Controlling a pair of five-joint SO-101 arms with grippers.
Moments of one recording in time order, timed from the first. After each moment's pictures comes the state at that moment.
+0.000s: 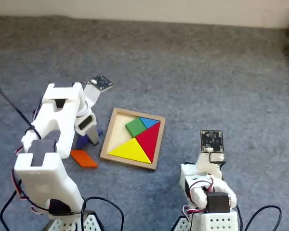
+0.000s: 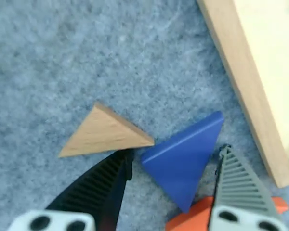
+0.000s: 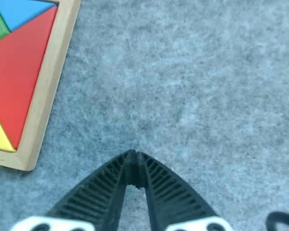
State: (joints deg) left arm -8.8 18.9 15.0 68.4 -38.5; right arm -8.7 -104.6 95.8 71.5 -0.6
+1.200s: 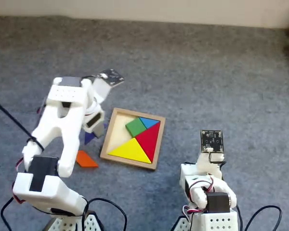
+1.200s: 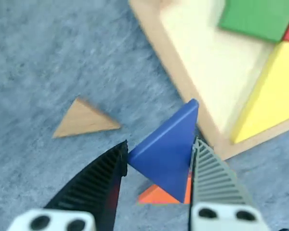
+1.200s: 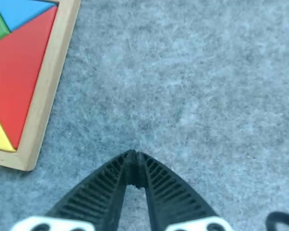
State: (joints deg) left arm 0.0 5.4 15.6 77.2 -32.0; right arm -8.7 -104.6 95.8 71.5 -0.6
